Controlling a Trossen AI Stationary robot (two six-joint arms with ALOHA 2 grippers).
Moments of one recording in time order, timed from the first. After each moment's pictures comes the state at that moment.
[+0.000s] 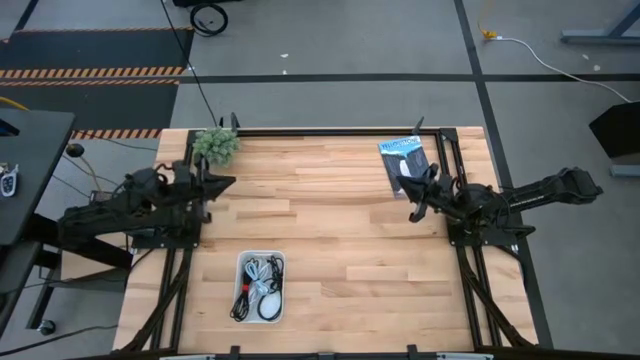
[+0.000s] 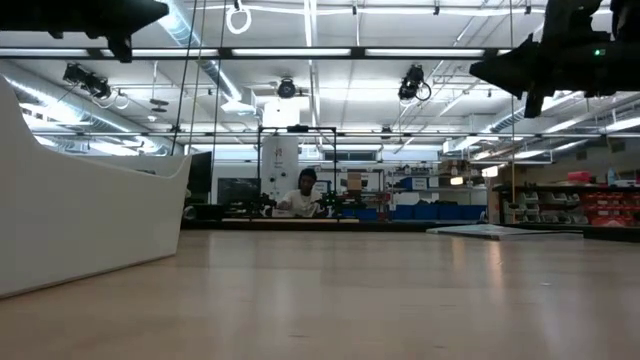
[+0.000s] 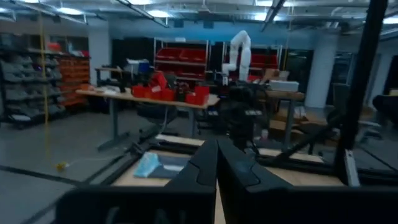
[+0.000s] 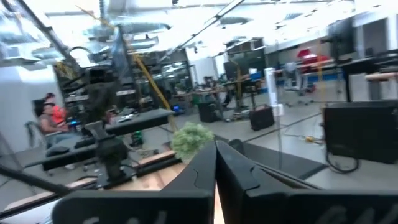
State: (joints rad) left arm 0.17 0.18 0.35 0.01 -0.06 -0.07; right arm 0.10 0.55 0.01 0.83 0.54 0.05
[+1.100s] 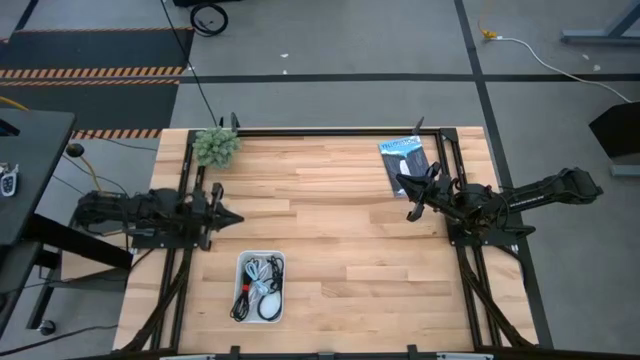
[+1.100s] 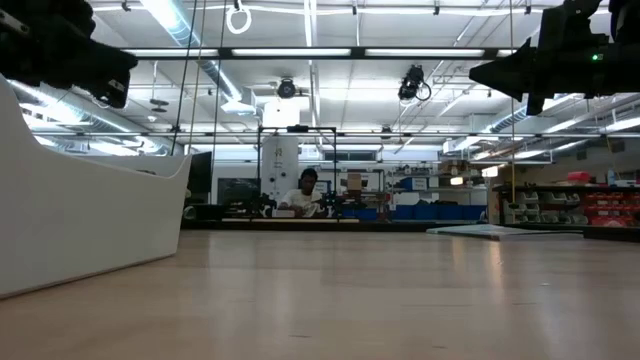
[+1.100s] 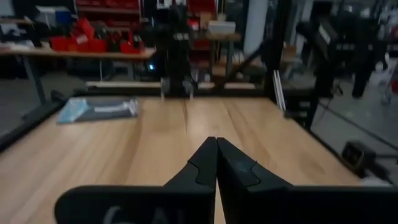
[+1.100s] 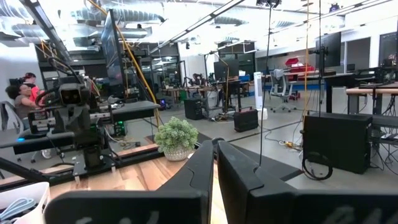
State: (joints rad) left arm -0.12 0.00 0.14 -0.14 -0.06 -0.04; right arm 0.09 0.56 0.01 0.81 0.58 -0.06
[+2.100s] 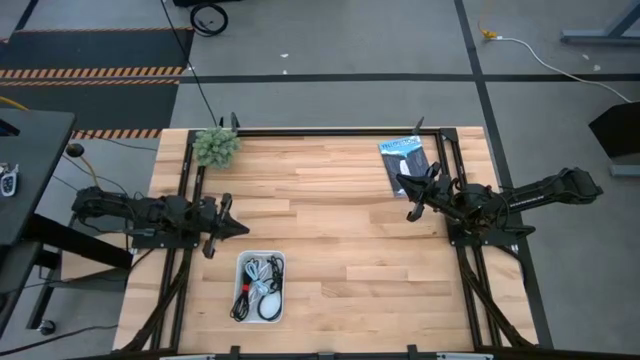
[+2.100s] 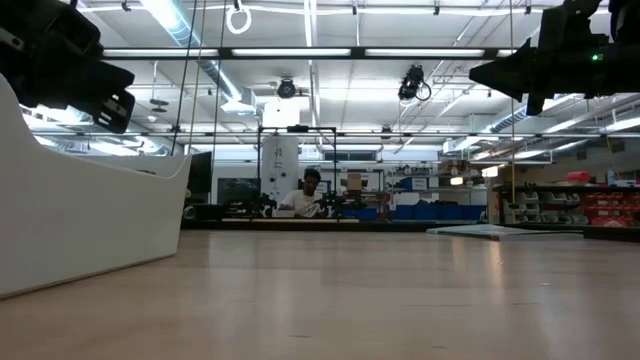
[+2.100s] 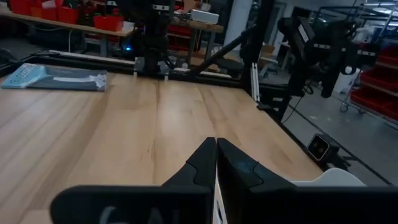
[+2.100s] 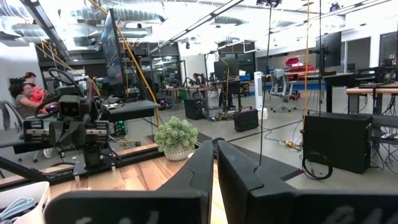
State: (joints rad) left arm -0.19 0.08 0.02 0.00 -0.03 -0.19; right arm 0.09 0.56 0.01 0.81 0.58 -0.06
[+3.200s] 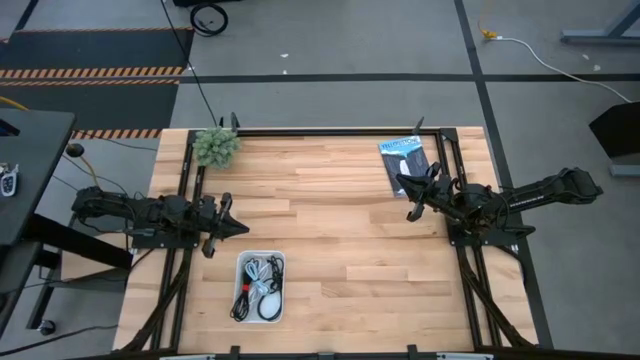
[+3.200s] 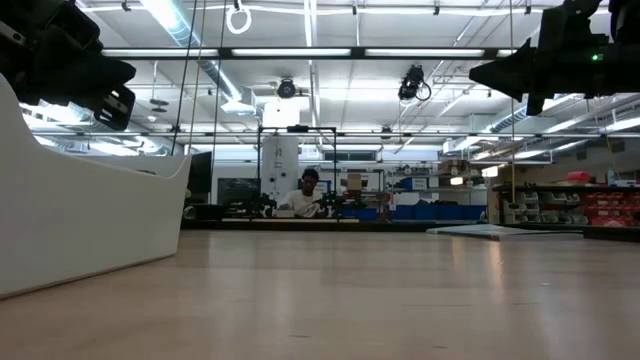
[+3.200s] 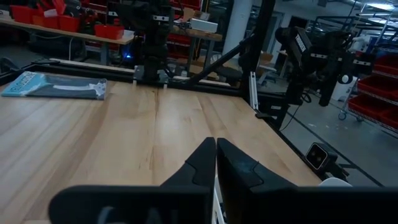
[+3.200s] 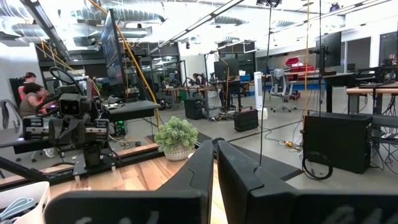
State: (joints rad) left arm -0.19 0.08 0.02 0.05 -0.03 -0.19; right arm 0.09 0.56 0.01 0.81 0.58 -0.05
